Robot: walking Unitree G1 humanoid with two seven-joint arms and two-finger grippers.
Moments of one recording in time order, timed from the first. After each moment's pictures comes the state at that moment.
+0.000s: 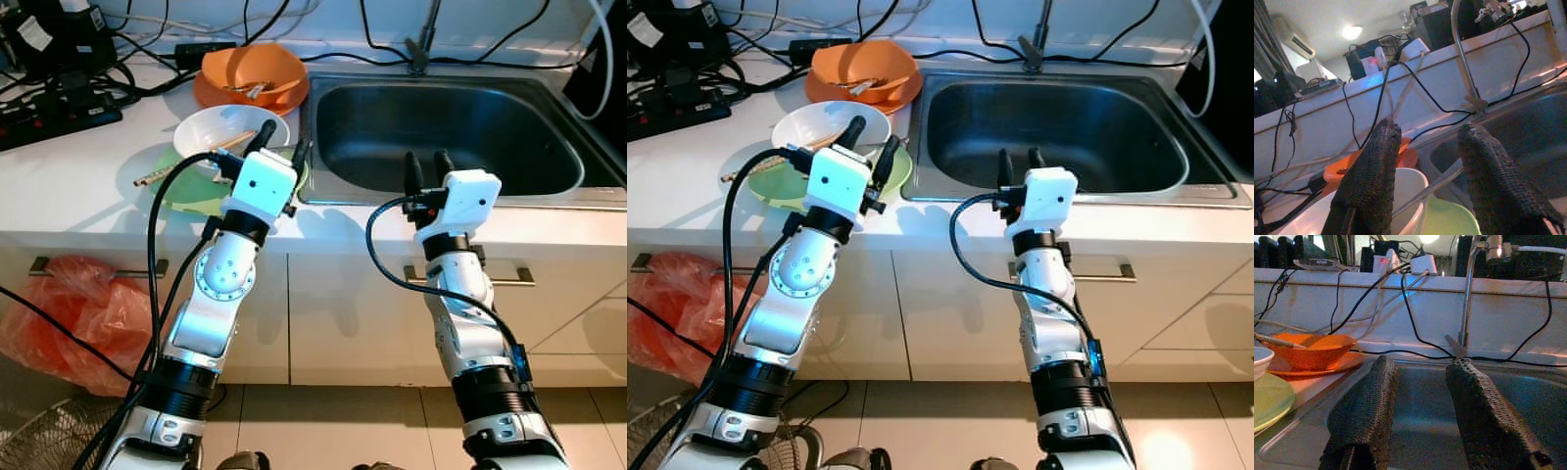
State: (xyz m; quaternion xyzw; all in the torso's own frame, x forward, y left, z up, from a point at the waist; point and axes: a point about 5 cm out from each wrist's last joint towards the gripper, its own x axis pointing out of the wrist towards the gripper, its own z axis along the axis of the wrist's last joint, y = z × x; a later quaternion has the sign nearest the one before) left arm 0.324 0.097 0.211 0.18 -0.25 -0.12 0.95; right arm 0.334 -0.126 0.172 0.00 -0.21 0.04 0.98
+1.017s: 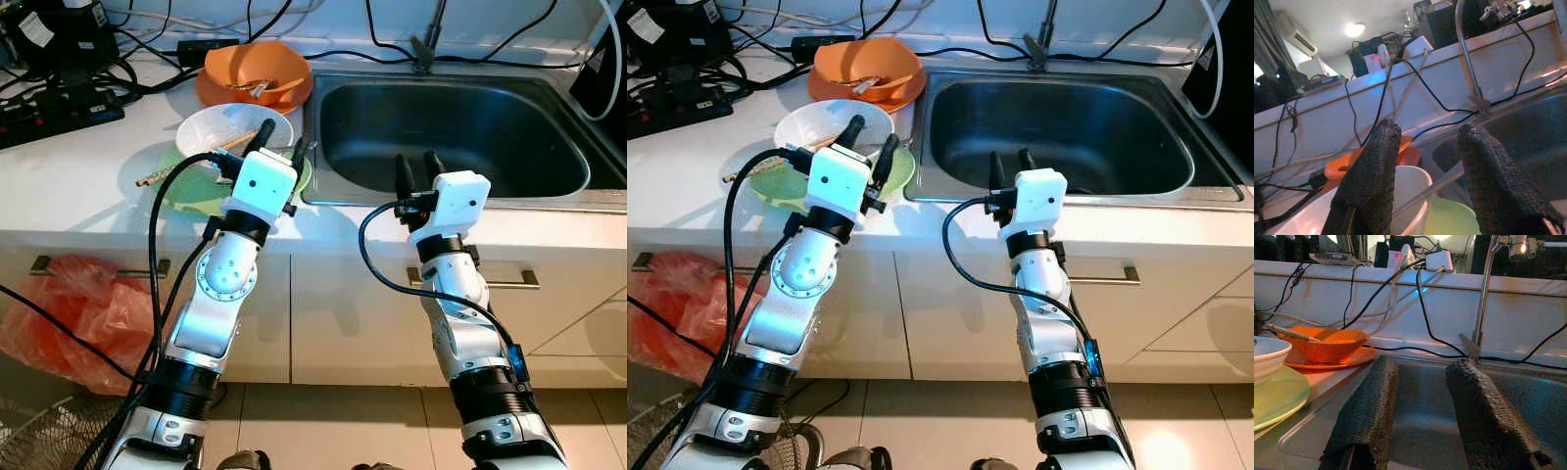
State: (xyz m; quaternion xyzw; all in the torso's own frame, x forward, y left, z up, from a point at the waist) left arm 0.324 0.095 0.211 0.17 -0.25 -0.12 0.95; right arm 0.334 -0.122 0.171 -0.01 -0.20 0.06 0.98
